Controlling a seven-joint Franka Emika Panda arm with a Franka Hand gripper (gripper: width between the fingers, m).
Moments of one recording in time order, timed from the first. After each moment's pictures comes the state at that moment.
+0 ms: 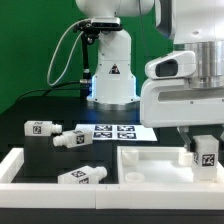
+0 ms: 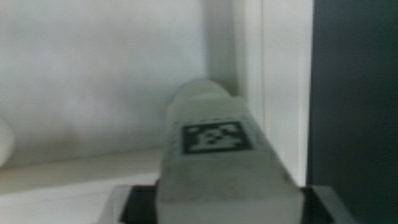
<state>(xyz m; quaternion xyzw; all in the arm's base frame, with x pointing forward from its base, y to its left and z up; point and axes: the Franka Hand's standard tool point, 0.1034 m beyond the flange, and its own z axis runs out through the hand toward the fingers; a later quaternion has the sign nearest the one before) 0.642 0.108 0.077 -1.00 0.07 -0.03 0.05</state>
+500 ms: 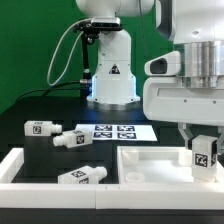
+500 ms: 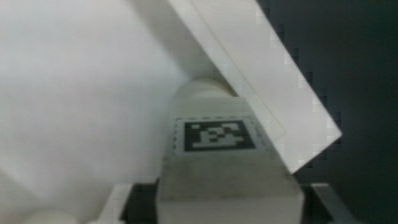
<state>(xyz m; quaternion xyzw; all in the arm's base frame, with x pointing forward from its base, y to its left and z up) 0.641 0.107 0.076 -0.91 0.41 -0.03 0.05</state>
